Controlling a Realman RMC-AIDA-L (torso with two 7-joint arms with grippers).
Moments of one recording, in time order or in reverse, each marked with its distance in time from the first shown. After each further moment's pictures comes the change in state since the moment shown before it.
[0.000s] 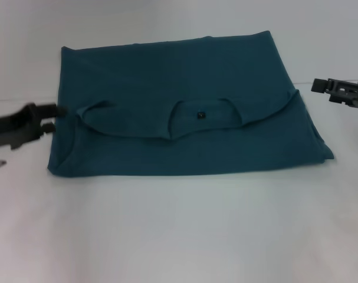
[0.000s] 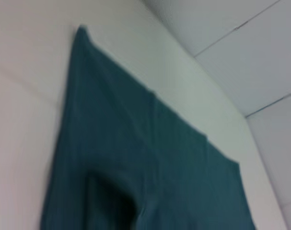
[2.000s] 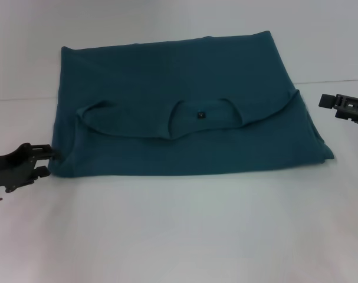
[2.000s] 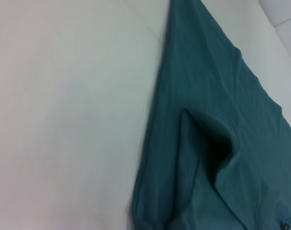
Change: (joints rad) left arm 0.032 -0.011 -0.043 -0.044 0.166 -0.008 -0.146; right arm -0.032 -0.006 0.025 0.038 -0.004 -0.033 -0.014
